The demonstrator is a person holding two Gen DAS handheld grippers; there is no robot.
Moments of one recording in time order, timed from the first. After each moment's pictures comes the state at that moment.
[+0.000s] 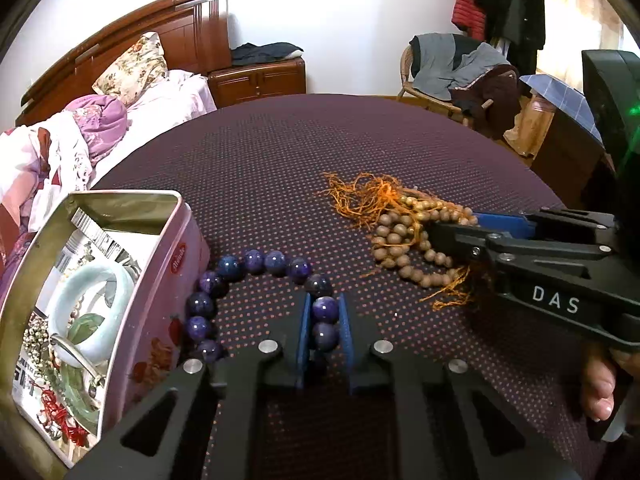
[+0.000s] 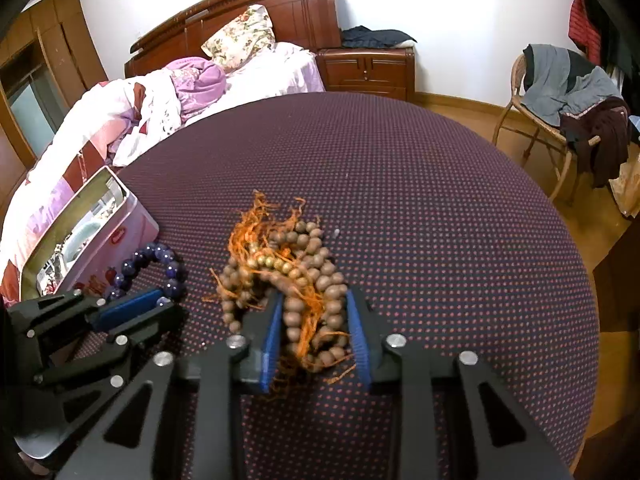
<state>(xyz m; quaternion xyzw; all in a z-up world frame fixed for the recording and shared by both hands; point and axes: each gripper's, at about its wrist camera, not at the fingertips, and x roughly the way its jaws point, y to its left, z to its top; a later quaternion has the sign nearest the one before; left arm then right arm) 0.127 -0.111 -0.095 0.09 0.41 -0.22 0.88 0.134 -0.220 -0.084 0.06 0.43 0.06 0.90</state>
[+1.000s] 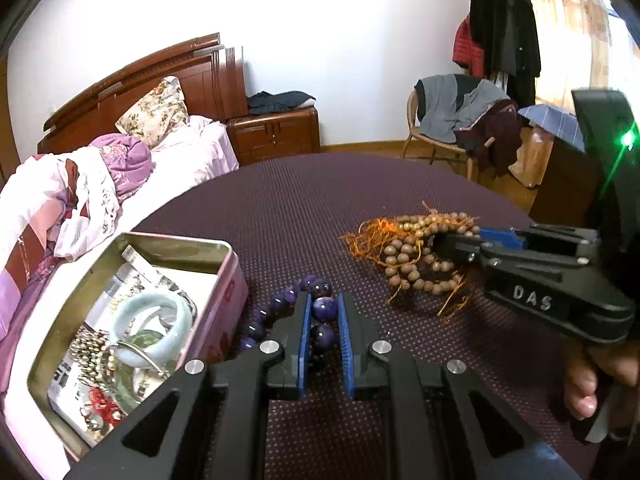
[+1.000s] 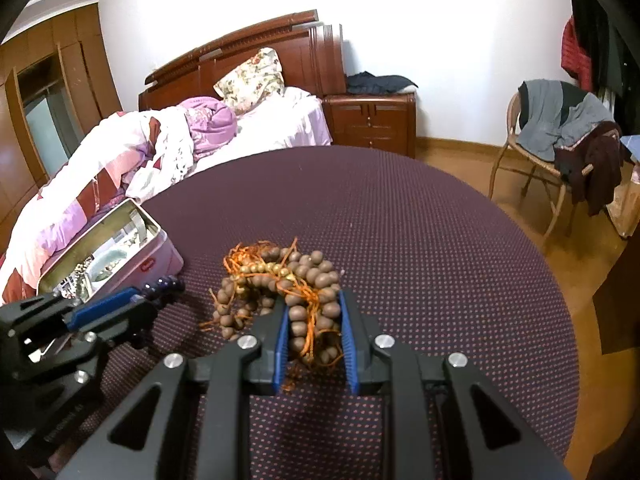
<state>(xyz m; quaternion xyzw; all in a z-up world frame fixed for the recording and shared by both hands) 0.095 -0.095 -0.057 0.09 0.32 -0.20 0.92 0.115 -0.211 -0.058 0.05 0.35 0.06 0.93</state>
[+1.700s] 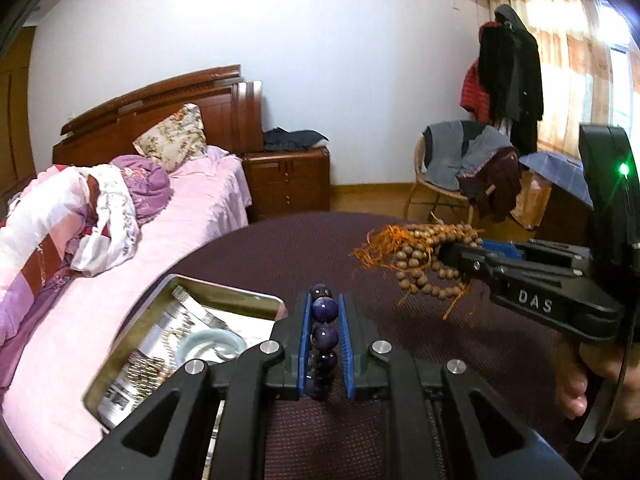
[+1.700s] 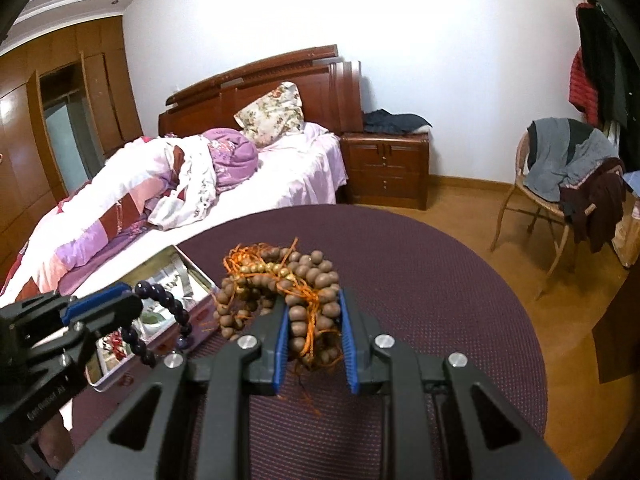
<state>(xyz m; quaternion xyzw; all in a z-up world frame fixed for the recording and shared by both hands) 0.080 -0.053 0.003 0.05 0.27 -0.19 0.94 0.107 -0.188 -0.001 0.04 0.29 0.08 0.95</state>
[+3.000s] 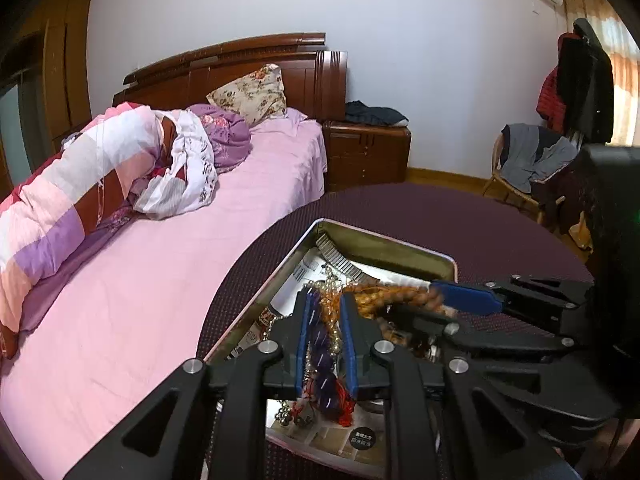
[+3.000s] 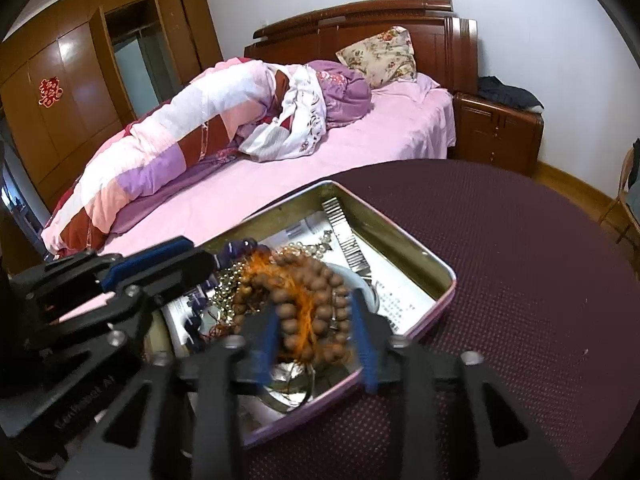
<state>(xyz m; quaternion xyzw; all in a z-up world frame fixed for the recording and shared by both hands) 0.101 0.054 -0.030 0.01 0.32 -0.07 0.95 0.152 -0.036 -0.053 0.00 0.37 0.23 0.90</state>
